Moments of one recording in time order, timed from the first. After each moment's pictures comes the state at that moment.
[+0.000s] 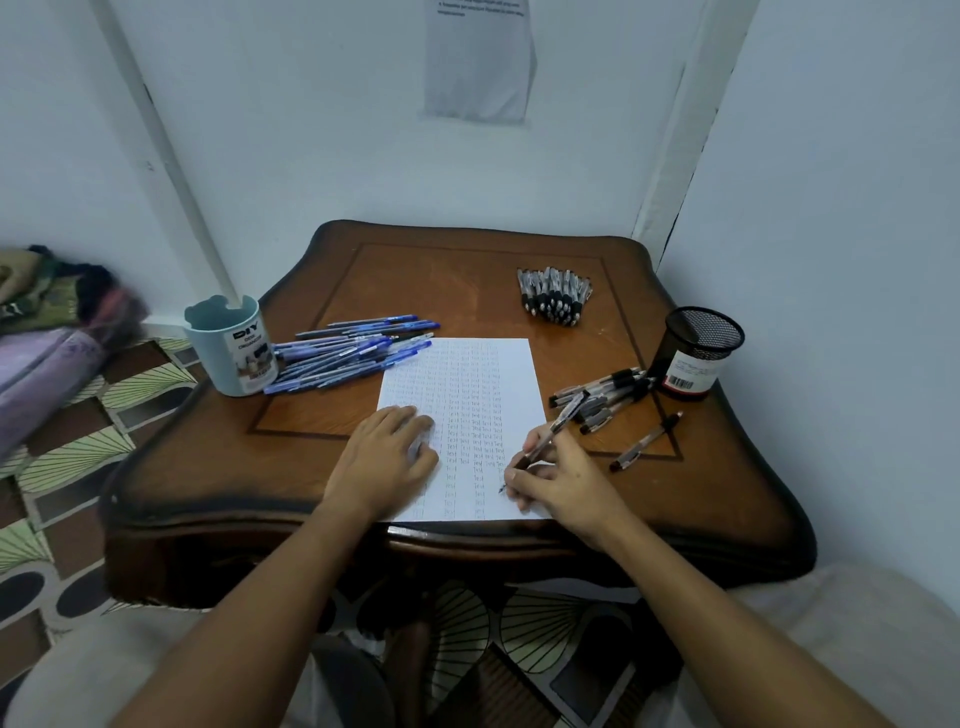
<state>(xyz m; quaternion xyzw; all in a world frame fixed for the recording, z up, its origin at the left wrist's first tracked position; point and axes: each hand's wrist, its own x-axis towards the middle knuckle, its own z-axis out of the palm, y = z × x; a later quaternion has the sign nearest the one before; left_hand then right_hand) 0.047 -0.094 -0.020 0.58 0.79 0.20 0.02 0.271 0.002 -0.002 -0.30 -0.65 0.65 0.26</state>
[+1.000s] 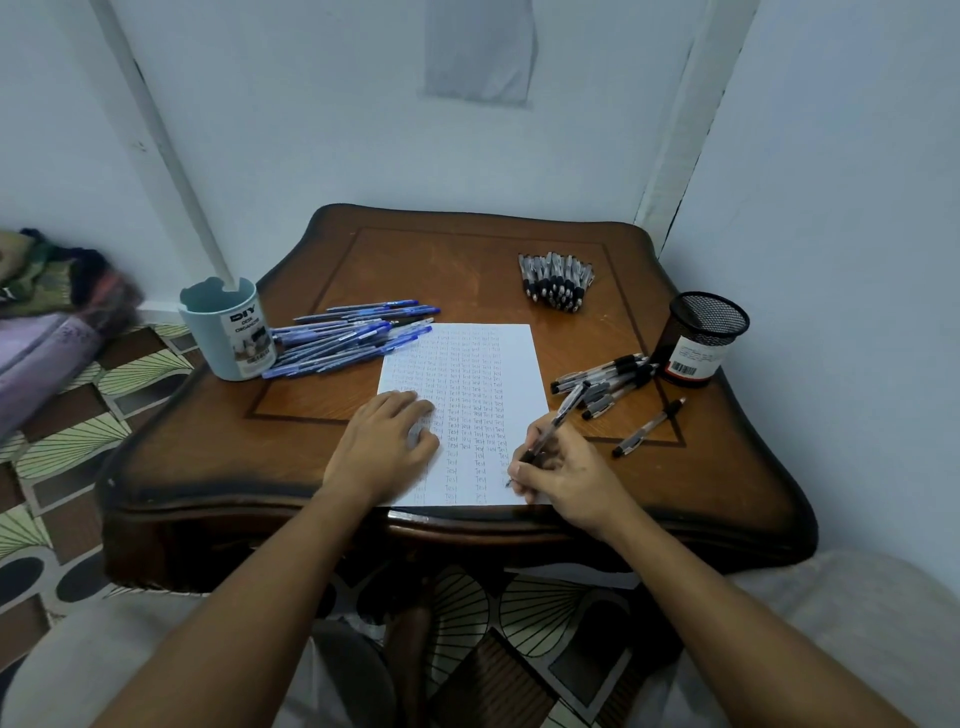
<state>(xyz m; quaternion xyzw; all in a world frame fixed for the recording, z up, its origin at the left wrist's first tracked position) 0.046 -0.094 -0.022 0.58 0.78 0.21 0.02 0.276 0.001 -0.010 -0.29 -0.69 0.61 0.26</state>
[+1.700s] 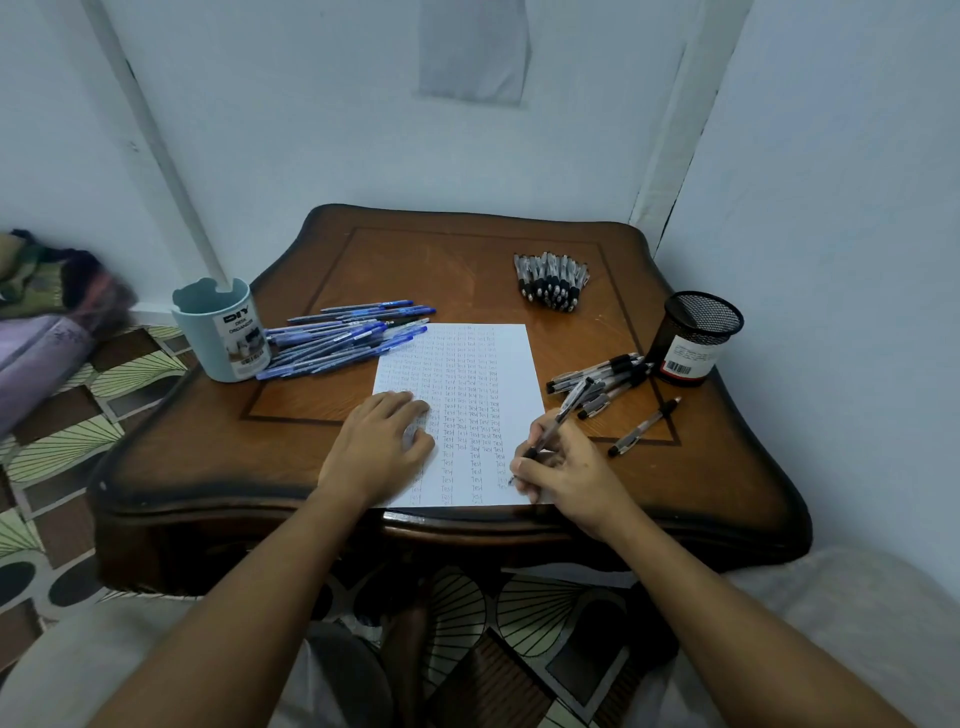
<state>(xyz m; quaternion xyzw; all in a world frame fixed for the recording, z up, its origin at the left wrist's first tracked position) 0.045 -0.094 -0.023 0.58 0.79 0.21 0.02 0.279 0.005 -0.011 -0.29 -0.66 0.64 0.27</state>
